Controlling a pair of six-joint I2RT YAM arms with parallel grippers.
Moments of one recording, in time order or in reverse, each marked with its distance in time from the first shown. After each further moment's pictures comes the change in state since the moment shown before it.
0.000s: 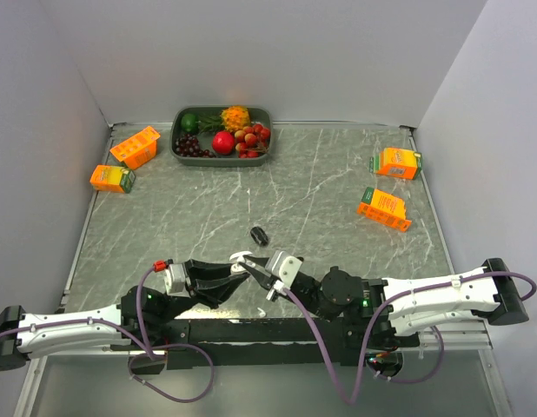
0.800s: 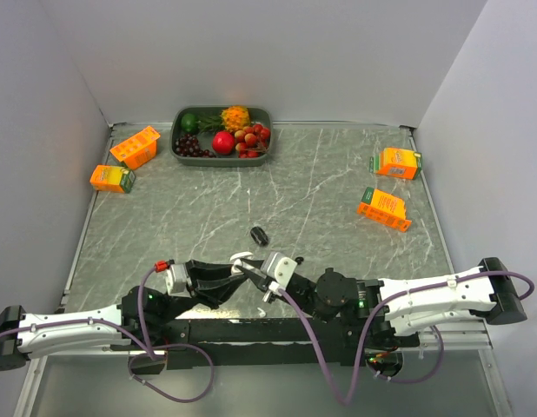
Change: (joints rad) left arm 0.000 0.000 -0.005 -0.003 -0.001 0.000; right arm 0.005 0.026 0.000 -0.002 -0.007 0.029
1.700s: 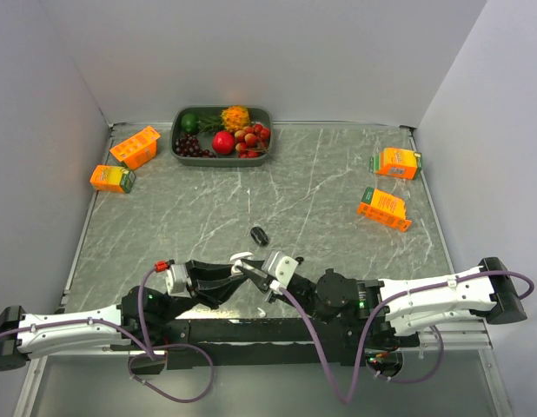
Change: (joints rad) left arm 0.000 -0.007 0.000 -0.012 0.000 0.000; right arm 0.006 -0.002 -0.001 -0.002 0.016 0.025
